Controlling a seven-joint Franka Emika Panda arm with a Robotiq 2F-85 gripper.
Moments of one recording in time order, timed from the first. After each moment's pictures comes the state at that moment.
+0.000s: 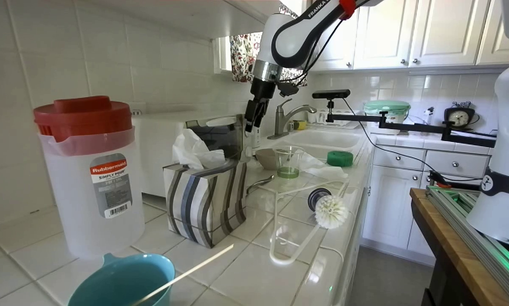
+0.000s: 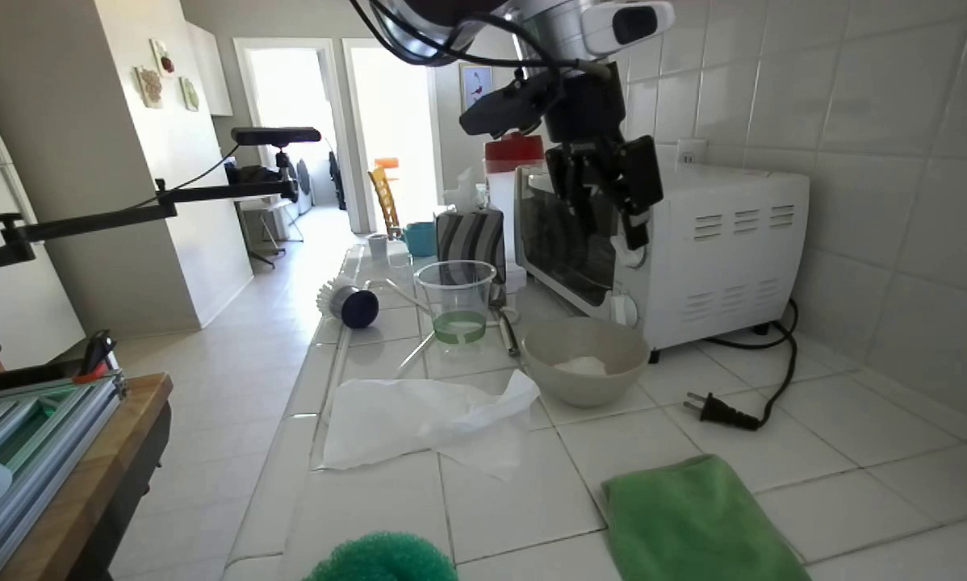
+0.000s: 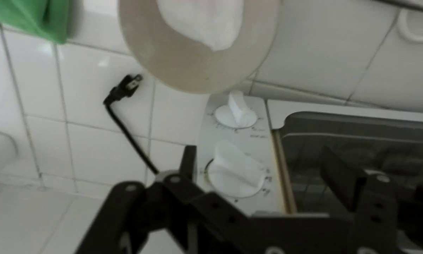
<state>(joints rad) -0.12 0.30 -0.03 -1.98 -0.02 2.57 -0.15</state>
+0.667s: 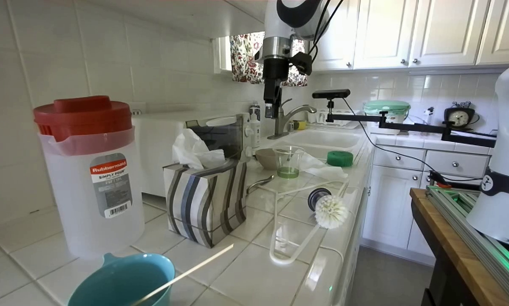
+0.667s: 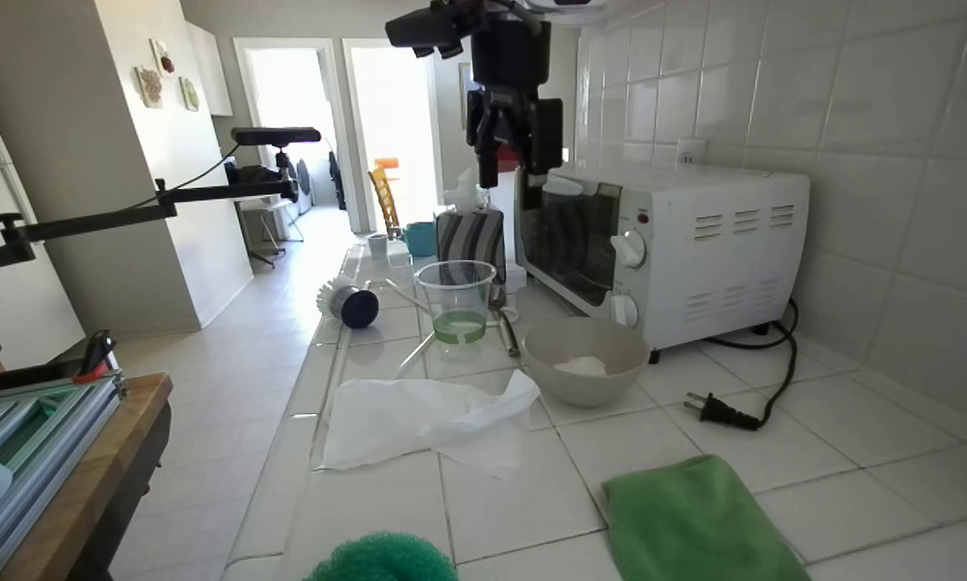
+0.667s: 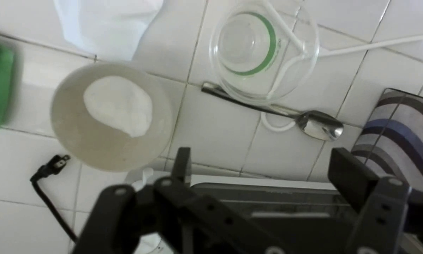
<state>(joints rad) -0.13 0.13 0.02 -2.01 0.15 2.15 -0.28</state>
